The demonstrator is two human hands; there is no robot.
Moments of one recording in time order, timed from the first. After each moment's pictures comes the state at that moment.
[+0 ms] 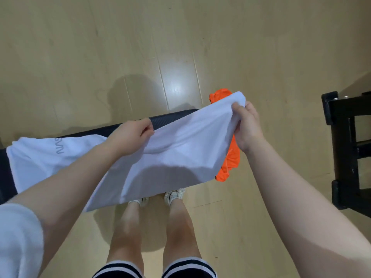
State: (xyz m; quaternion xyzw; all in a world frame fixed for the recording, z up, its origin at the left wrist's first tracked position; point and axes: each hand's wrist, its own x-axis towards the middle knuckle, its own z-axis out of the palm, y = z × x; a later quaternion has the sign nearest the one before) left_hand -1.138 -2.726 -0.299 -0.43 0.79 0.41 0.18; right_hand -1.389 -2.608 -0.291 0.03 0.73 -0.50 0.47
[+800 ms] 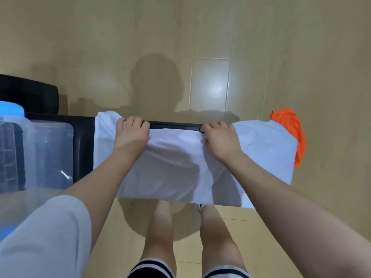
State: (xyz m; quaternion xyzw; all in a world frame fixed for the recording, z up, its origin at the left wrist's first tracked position) left_hand -0.935 -2.756 -0.343 -0.53 0.81 0.10 0.25; right_hand -1.173 -2.714 -0.344 -0.67 0.66 0.12 0.31
